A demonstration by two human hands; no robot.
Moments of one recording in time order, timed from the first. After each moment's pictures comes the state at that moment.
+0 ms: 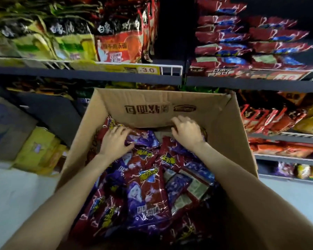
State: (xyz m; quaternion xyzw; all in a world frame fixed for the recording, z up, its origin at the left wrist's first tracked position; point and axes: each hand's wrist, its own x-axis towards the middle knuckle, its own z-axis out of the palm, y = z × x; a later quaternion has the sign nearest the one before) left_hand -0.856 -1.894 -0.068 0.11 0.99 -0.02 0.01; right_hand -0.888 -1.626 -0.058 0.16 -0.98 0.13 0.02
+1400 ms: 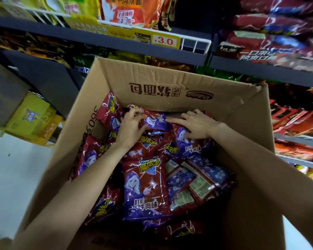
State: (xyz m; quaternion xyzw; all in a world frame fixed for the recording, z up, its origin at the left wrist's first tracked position) left_hand -0.864 -1.858 -0.120 0.03 0.97 0.24 -0.05; right_hand -0.939 -1.607 -0.092 0.42 -0.88 -0.05 -0.21
